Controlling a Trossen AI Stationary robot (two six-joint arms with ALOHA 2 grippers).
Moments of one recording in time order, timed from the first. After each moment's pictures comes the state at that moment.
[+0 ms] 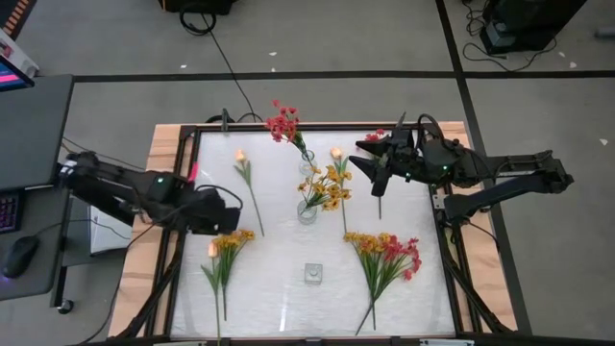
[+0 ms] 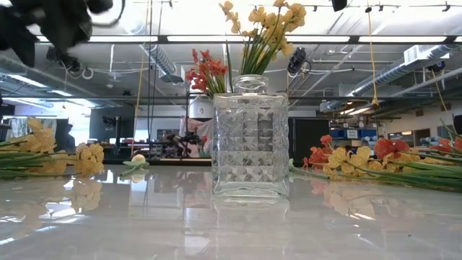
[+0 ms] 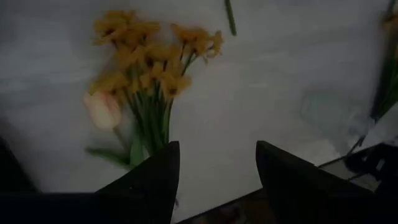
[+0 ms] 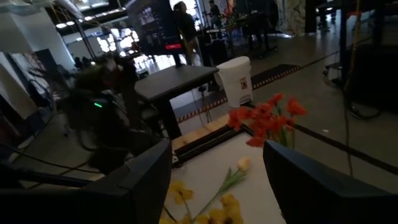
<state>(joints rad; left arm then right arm) -0.28 0.96 0.92 -1.07 0.08 -1.79 0.05 1.01 1.03 -0.12 0.43 0.34</state>
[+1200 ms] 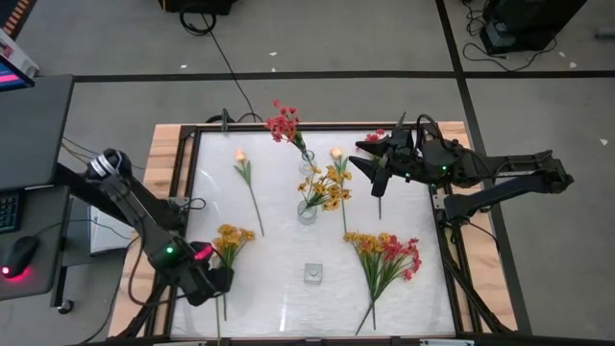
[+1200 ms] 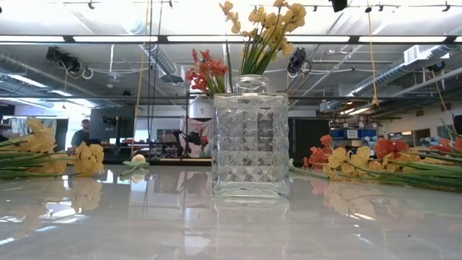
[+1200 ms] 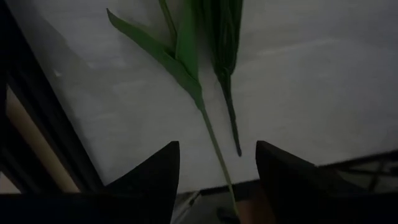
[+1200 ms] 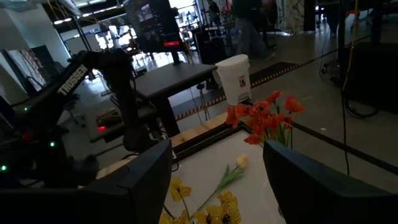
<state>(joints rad) -0.87 1.34 0.98 -0.94 0.05 -2.33 0.05 1.01 1.03 -0.12 0.43 0.34</state>
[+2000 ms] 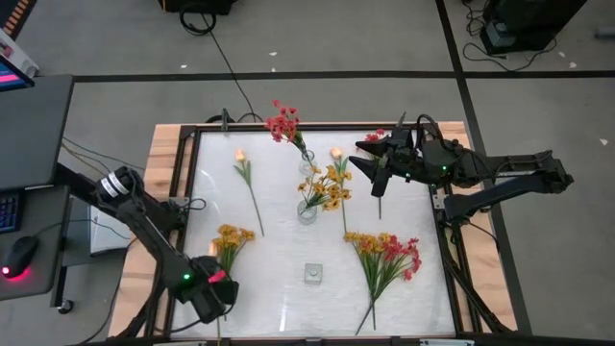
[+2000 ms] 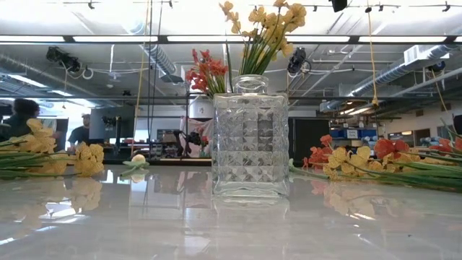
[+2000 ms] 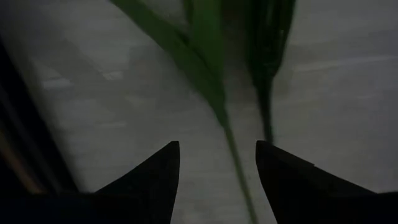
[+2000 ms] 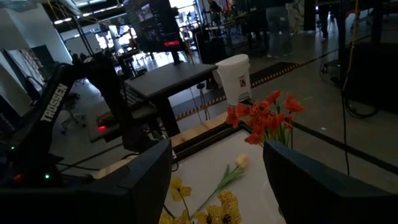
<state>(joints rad) -0.92 1.57 0.97 -0.84 0.08 -2.38 0.05 1.01 1.03 -0.12 0.42 0.34</state>
